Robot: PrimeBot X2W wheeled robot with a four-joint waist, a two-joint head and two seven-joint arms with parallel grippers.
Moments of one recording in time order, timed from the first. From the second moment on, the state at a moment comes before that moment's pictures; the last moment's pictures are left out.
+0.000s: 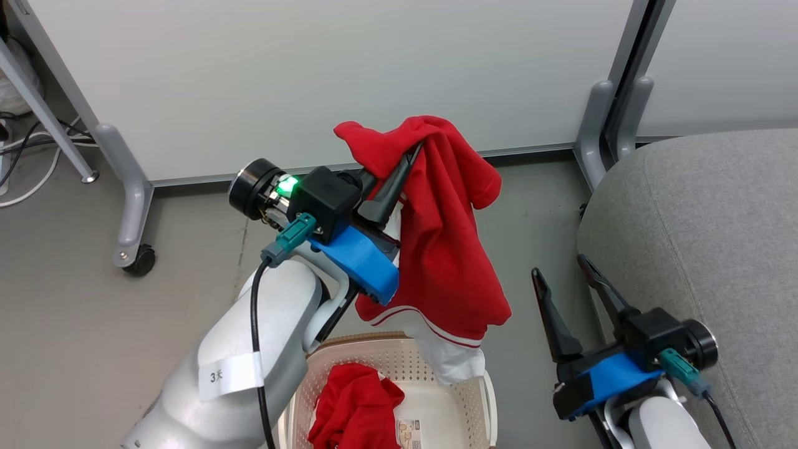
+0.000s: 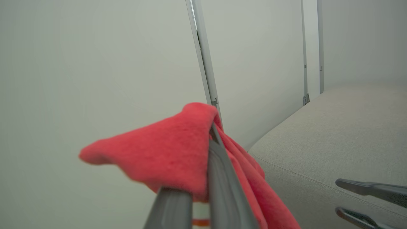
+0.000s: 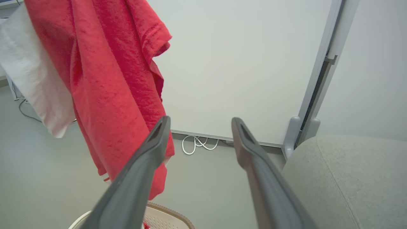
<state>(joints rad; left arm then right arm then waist) -0.70 0.15 -0.69 0.44 -0.40 -0.12 -0.22 -0.20 -0.05 0.13 0.32 0.04 0.13 -0.26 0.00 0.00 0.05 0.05</state>
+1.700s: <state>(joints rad) -0.76 0.12 -0.75 0.45 -0.41 -0.12 -0.24 -0.69 -0.05 0.49 0.62 0.06 0.13 -0.26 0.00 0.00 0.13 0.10</state>
